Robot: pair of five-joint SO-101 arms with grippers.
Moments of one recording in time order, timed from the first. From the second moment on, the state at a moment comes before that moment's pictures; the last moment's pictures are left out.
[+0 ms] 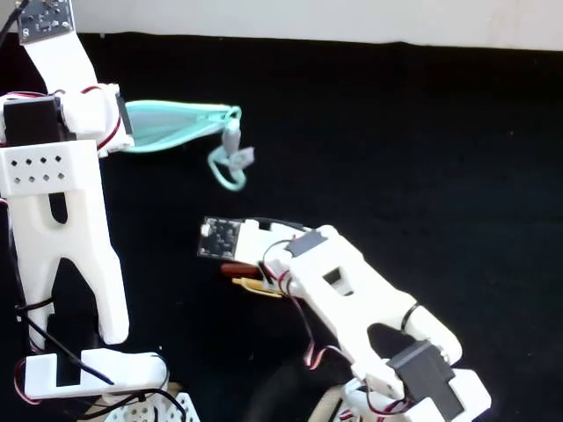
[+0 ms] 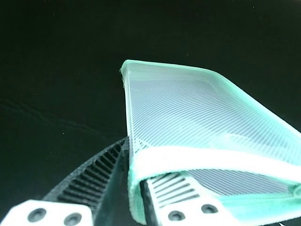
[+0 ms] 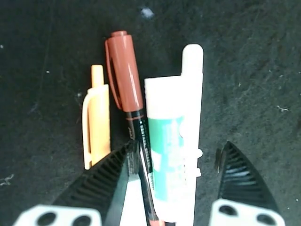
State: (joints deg) left arm -13.8 -4.8 -23.0 93.4 14.4; right arm -37.2 -9.8 46.1 40.0 50.0
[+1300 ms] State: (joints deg) left arm -13.8 -4.8 -23.0 93.4 14.4; right arm -30.3 -32.2 20.9 45.8 7.4
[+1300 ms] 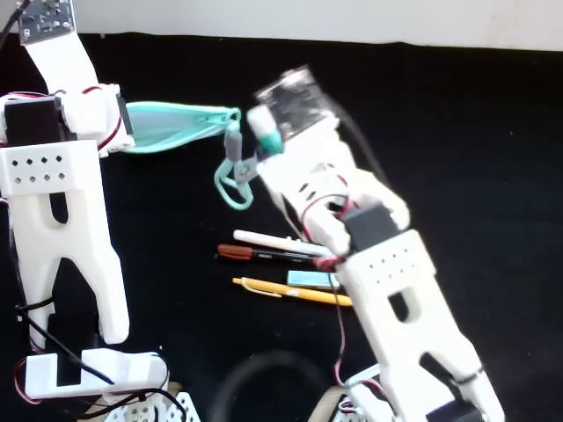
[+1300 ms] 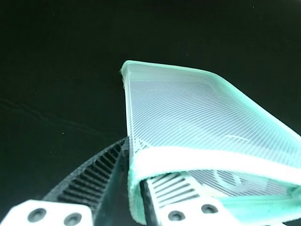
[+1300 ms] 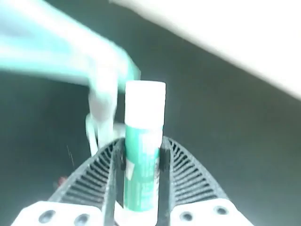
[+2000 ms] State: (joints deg) left arm -13.8 -4.8 -23.0 94.3 17.0; right arm -44.4 -15.4 0.1 32.4 -16.4
